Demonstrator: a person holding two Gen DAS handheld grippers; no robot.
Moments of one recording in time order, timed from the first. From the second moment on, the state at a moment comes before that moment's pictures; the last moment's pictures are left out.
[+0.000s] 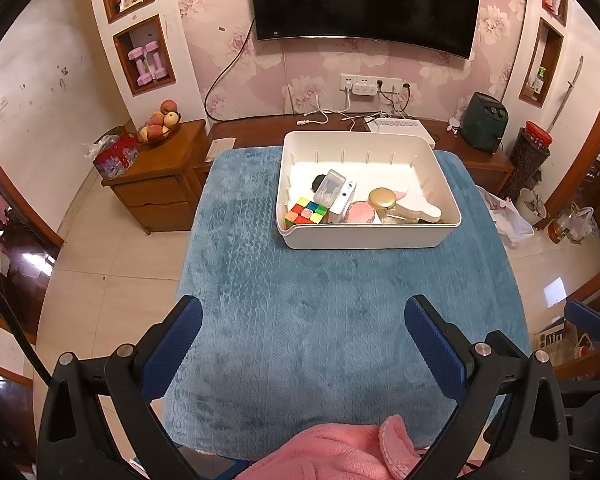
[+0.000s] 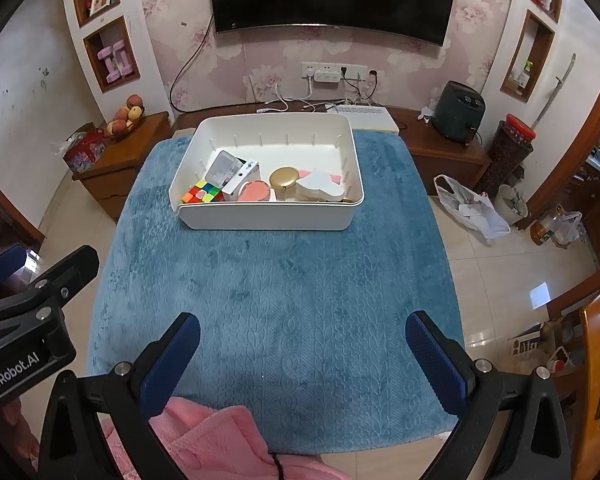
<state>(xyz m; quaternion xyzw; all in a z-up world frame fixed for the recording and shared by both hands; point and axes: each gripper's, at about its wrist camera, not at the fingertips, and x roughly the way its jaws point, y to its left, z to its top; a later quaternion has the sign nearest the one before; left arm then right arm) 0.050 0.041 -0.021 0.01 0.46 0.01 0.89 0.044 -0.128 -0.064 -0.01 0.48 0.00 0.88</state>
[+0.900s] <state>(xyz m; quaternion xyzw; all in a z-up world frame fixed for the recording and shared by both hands) 0.051 0.040 -0.022 0.01 0.46 0.01 0.89 0.045 -0.125 -0.067 -0.01 0.49 0.00 0.87</state>
